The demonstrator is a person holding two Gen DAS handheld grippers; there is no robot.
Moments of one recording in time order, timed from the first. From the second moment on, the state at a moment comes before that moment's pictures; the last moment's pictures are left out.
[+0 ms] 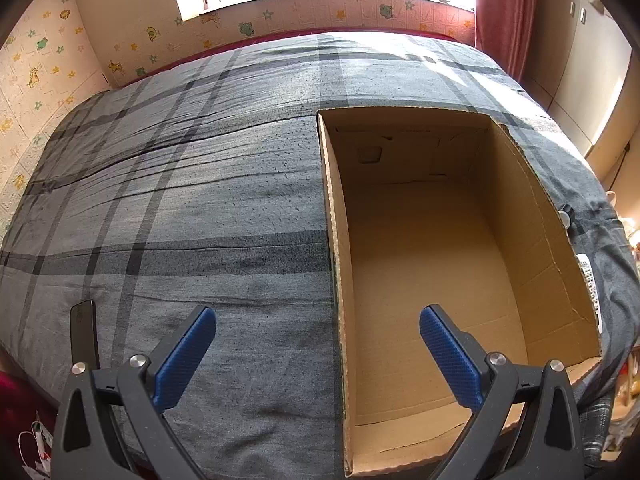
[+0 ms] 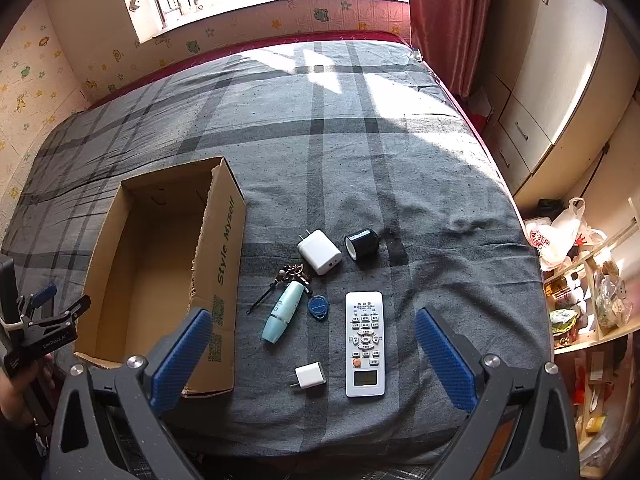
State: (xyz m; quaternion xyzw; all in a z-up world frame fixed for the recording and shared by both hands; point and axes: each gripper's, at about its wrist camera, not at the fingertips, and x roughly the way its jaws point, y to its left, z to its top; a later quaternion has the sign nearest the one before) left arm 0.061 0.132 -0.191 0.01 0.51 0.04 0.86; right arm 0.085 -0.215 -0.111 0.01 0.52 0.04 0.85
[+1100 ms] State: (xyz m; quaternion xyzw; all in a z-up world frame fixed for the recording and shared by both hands) left arm 0.082 0.128 -0.237 -0.02 0.50 0.01 0.86; right arm 0.092 -0.255 -0.223 0.01 0.55 0.01 0.84
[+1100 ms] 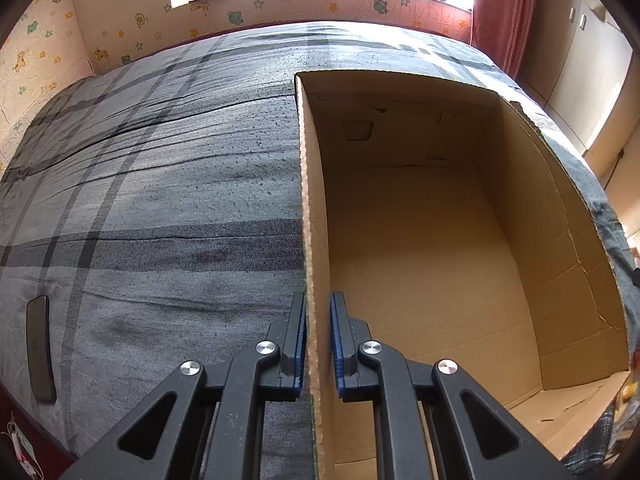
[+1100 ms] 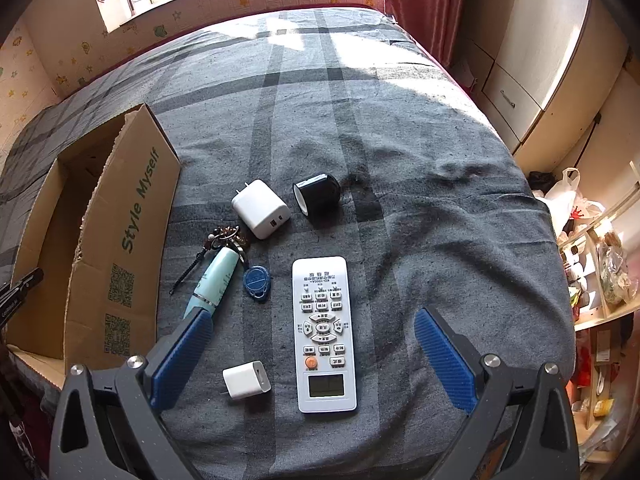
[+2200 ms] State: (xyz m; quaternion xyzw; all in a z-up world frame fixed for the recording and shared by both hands) left arm 0.084 0.133 -0.236 -0.02 0.50 0.01 0.86; right arm 0.107 -0.261 -0.303 0.02 0.58 0.03 0.81
